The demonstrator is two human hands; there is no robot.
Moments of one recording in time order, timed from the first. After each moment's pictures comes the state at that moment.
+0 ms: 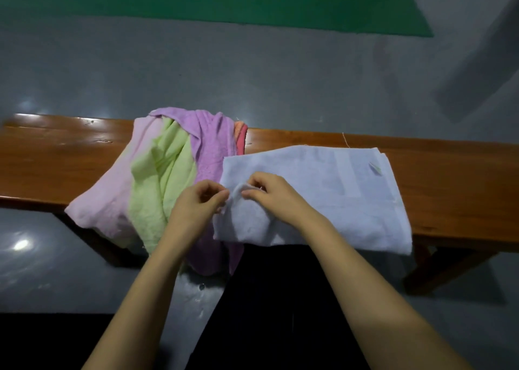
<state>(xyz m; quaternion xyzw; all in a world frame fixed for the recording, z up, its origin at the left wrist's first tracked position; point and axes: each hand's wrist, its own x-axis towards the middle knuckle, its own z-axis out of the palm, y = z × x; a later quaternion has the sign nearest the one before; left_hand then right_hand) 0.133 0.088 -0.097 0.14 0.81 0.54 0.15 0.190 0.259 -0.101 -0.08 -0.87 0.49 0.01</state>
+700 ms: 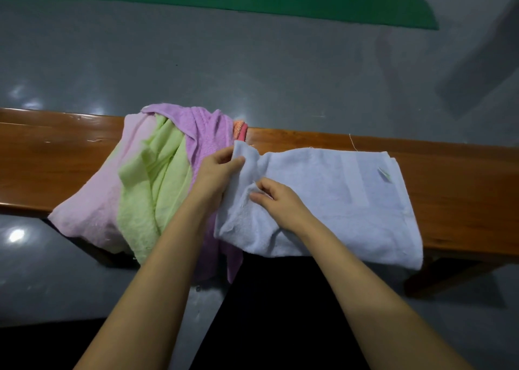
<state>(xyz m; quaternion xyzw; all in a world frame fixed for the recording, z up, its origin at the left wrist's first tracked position) 0.081 0.155 -0.100 0.07 0.74 0.63 0.24 0.178 0.271 -0.142 -0.14 -0.82 0.55 0.00</state>
